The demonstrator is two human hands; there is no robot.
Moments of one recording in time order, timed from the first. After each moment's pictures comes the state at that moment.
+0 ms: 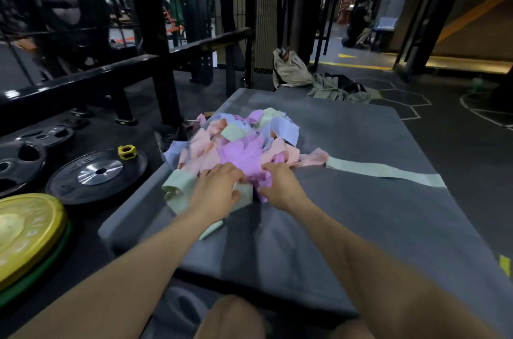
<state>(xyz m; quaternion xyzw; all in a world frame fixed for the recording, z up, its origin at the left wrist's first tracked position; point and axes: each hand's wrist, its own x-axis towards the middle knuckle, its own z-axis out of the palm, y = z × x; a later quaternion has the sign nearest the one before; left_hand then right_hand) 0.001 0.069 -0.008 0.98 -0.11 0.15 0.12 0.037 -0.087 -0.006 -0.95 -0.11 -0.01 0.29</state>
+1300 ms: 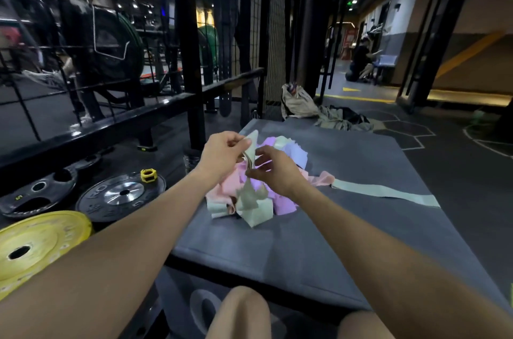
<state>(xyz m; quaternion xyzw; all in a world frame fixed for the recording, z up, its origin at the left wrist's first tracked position) -0.043 0.086 0.117 0.79 -0.03 0.19 0.58 -0.038 -0.053 0.102 -0.87 -0.21 -0.03 0.45</state>
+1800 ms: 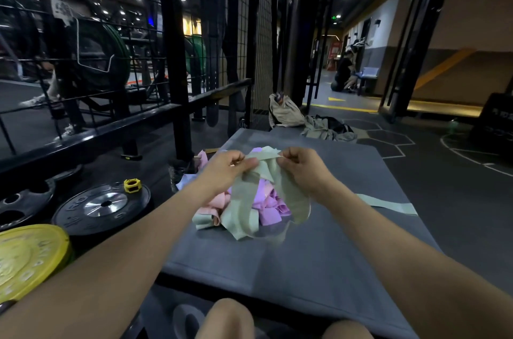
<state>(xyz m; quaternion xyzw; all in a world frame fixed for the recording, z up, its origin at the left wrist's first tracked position) -0.038 0.068 0.112 0.83 -0.11 0.09 0.54 -0.034 -0.116 0.129 -0.82 -0.14 -0.06 0.55</state>
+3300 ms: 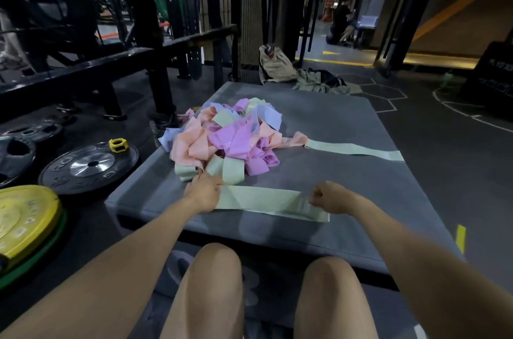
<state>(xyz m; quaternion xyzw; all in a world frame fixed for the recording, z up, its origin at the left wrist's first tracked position) -0.047 0.070 -0.032 0.99 -0.01 -0.02 0.16 -0.045 -0.217 -0.007 -0.98 -0.05 0.14 0.11</state>
